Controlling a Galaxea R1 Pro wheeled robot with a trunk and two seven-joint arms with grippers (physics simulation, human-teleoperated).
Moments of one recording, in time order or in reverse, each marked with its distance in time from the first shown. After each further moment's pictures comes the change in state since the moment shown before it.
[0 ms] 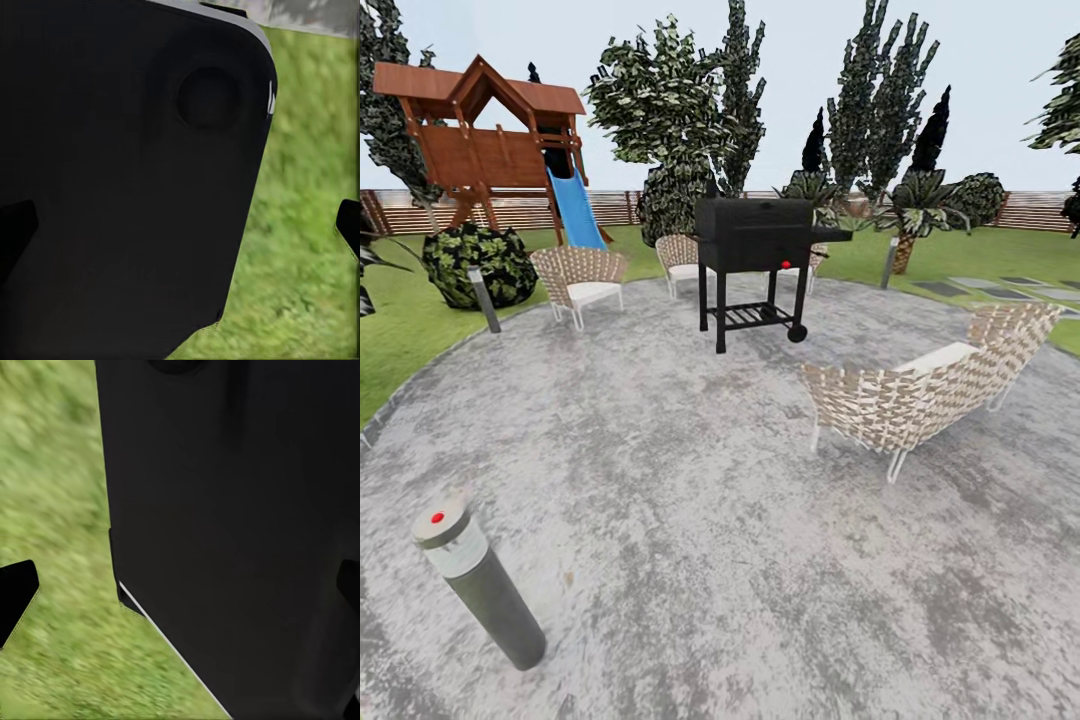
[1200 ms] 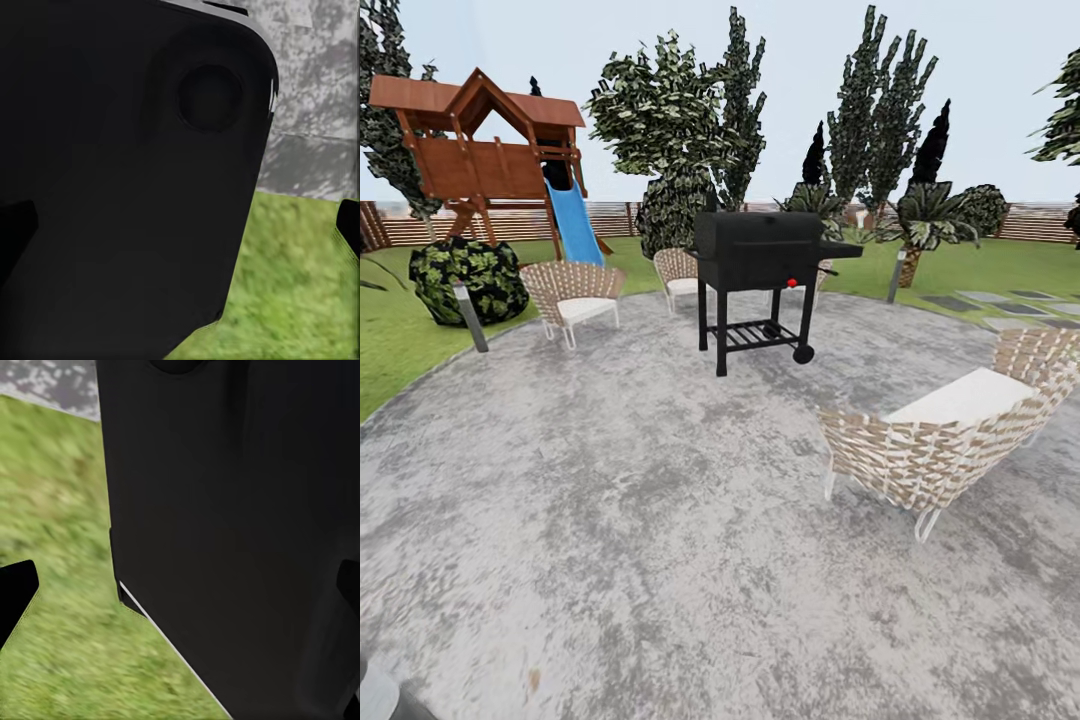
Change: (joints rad) left arm 0.000 0.000 0.000 0.000 0.000 0.001 0.000; right arm 0.000 0.000 0.001 0.002 0.002 0.000 0.000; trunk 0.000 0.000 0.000
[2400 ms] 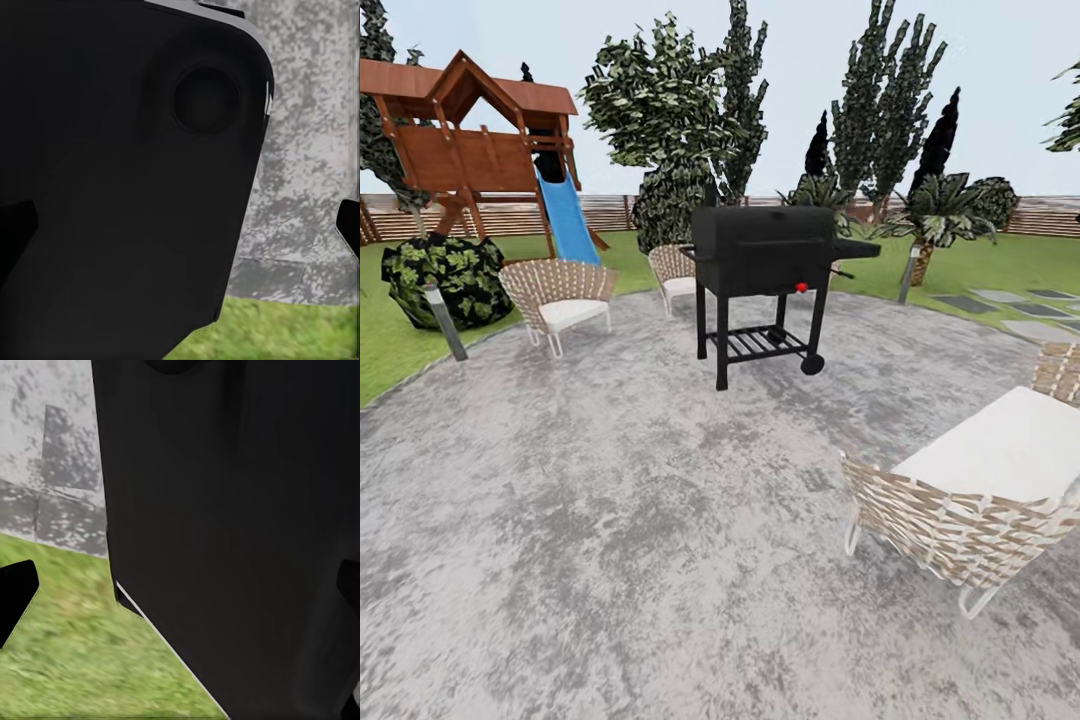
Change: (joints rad) left arm 0.000 -0.003 0.000 0.000 0.000 -0.001 0.000; right arm 0.000 -0.003 0.000 -0.004 0.001 0.002 0.000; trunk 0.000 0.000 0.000
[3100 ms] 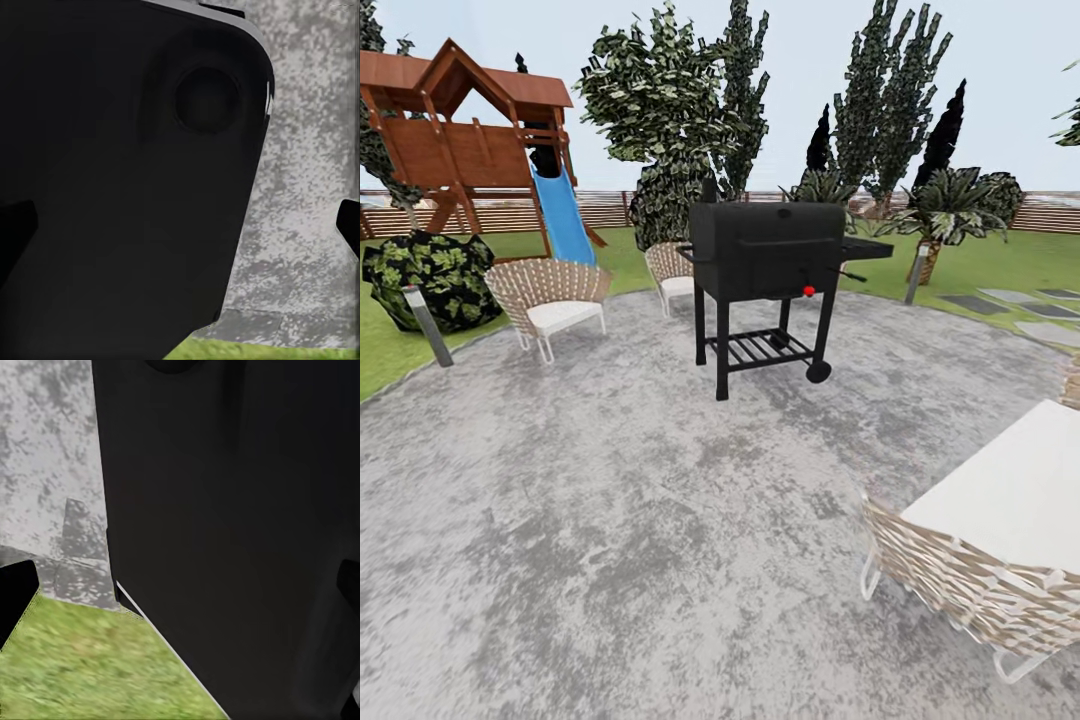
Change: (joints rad) left arm 0.000 0.000 0.000 0.000 0.000 0.000 0.000; right arm 0.000 0.001 0.000 0.000 0.000 0.000 0.000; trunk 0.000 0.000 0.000
